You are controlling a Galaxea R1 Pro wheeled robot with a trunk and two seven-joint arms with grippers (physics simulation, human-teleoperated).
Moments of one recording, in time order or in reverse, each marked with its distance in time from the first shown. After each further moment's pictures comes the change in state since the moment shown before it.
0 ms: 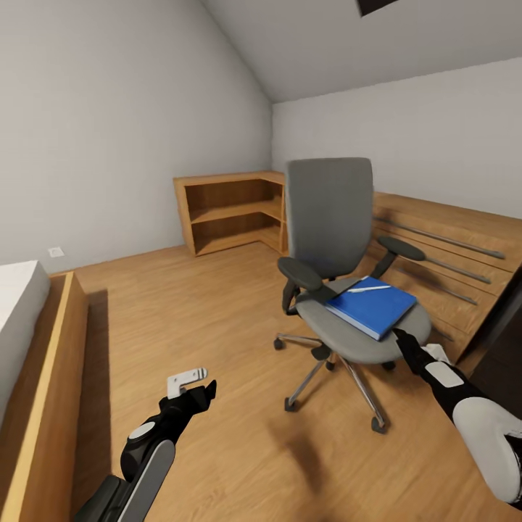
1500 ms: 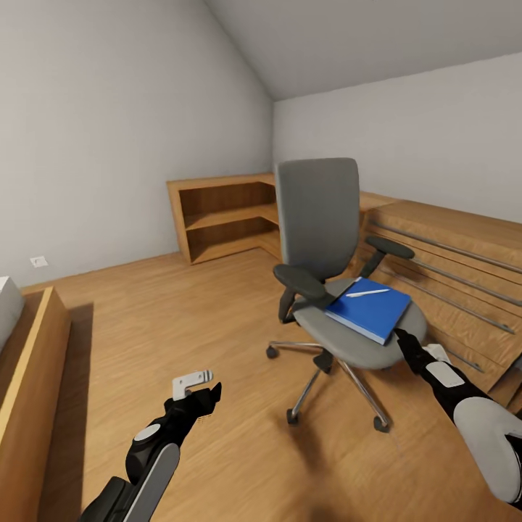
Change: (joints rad) left arm 0.000 0.000 -0.034 0.007 -0.003 -0.004 -0.001; right arm 0.000 -0.001 -0.009 -0.002 0.006 0.001 -0.003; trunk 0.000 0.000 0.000
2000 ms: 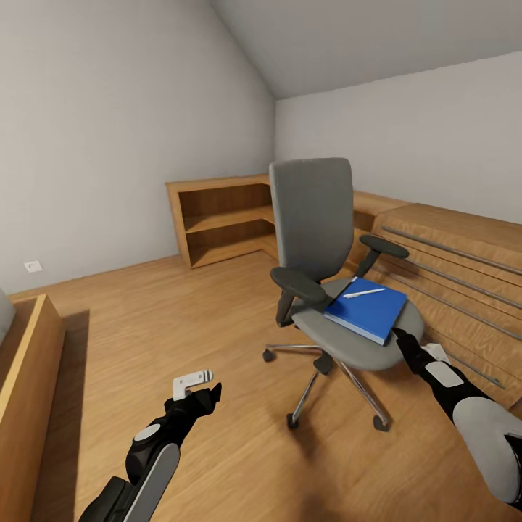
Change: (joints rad) left arm 0.000 0.000 0.000 0.000 0.001 0.001 0.000; right arm 0.000 0.002 0.008 -0.001 -0.004 -0.002 0.002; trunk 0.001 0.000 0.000
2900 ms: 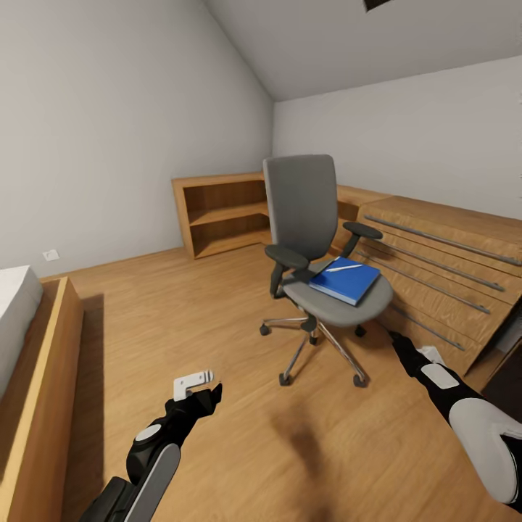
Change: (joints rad) left arm 0.000 -0.001 -0.002 0.004 0.002 0.003 0.001; right arm 0.001 0.012 0.008 0.021 0.003 -0.001 -0.001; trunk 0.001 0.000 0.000
